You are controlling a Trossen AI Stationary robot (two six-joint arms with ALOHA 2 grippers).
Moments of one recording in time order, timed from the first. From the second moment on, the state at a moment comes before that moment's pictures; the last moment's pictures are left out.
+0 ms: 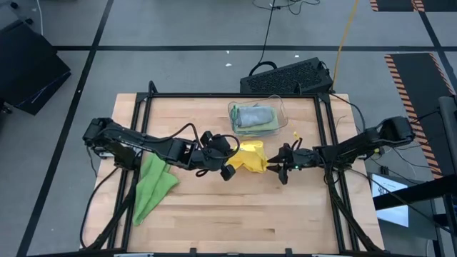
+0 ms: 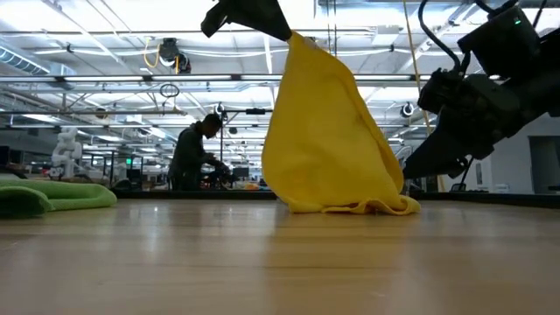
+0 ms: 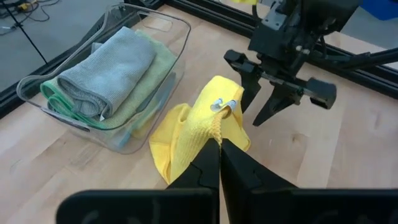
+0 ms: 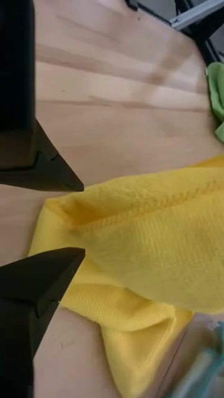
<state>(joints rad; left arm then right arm) -0.23 1.63 1.40 -0.49 -0.54 -0.56 0.14 1.22 0.14 0.55 0.16 0.50</state>
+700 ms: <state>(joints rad) -0.23 1.63 1.40 -0.49 -0.55 -0.61 0.09 1.42 0.14 0.73 0.14 0.70</state>
